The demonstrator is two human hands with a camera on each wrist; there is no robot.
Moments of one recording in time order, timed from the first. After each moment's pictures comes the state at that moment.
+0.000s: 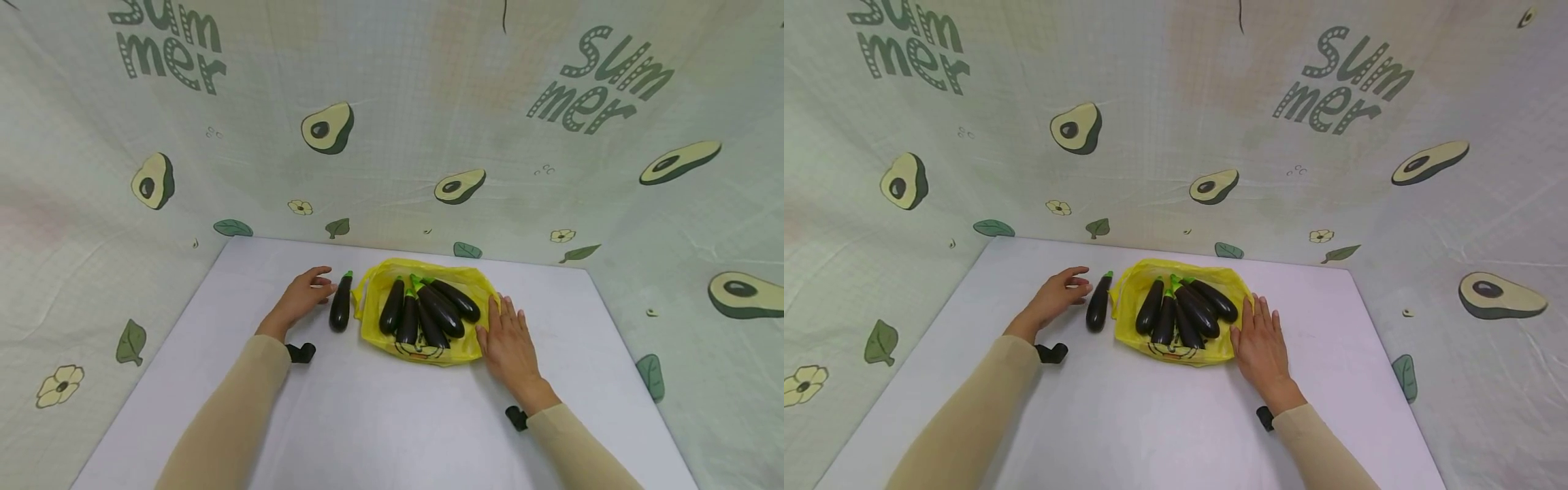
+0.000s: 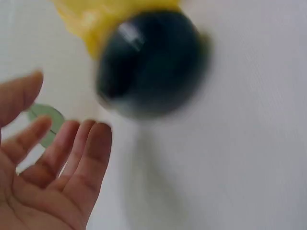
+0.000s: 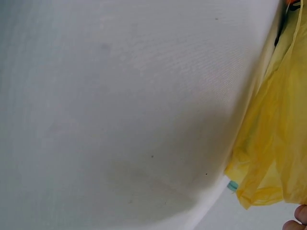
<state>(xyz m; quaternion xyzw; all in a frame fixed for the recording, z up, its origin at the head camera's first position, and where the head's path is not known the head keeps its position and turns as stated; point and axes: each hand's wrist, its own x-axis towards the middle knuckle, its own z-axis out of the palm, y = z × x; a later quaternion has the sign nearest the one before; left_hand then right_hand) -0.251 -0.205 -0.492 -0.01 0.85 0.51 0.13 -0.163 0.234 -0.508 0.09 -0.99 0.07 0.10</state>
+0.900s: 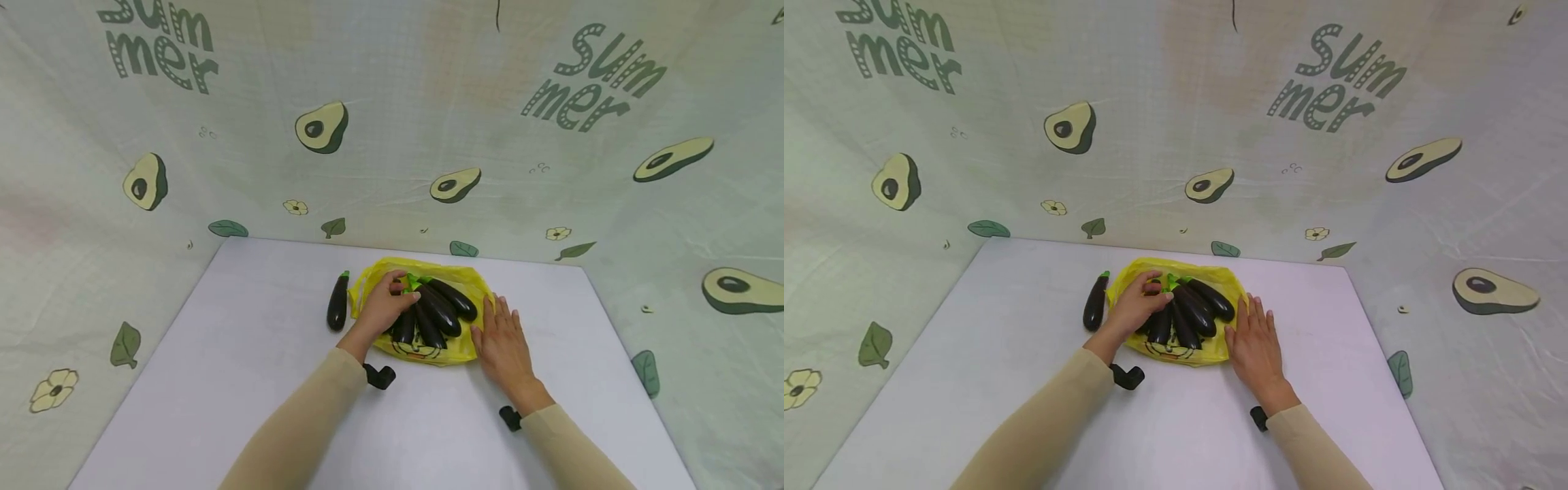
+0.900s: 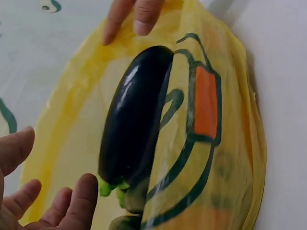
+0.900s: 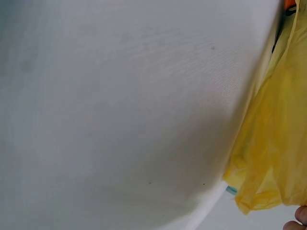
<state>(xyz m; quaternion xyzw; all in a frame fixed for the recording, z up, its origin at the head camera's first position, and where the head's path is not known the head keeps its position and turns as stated) -0.223 -0.039 -0.475 0.01 0.77 0.63 0.11 -0.159 0.229 -0.509 0.09 -0.99 0.09 0.10</state>
